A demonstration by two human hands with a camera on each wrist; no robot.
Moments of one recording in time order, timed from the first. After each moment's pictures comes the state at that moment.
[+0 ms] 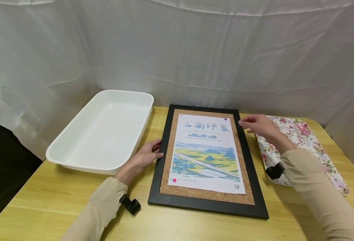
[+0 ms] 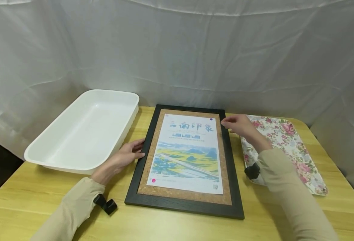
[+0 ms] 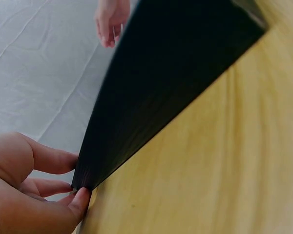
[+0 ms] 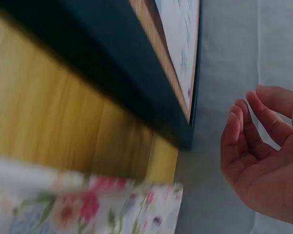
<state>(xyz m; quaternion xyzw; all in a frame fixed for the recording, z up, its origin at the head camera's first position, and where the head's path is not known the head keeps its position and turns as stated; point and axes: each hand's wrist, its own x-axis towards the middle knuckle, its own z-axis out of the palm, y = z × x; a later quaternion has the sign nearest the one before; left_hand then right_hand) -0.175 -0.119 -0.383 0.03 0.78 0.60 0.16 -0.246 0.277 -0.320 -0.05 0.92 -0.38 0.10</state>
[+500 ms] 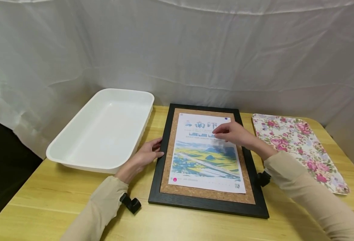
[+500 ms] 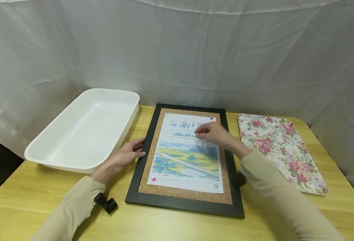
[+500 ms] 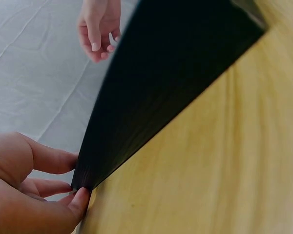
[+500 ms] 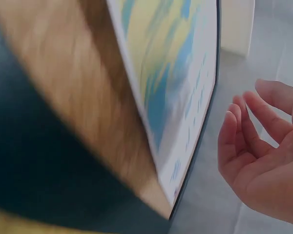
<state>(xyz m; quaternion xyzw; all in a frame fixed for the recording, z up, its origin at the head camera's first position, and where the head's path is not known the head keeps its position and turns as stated) -0.176 -0.121 -0.384 0.03 0.77 0.61 0.17 -0.223 0.203 -0.321 -0.19 0.91 -0.34 0.14</state>
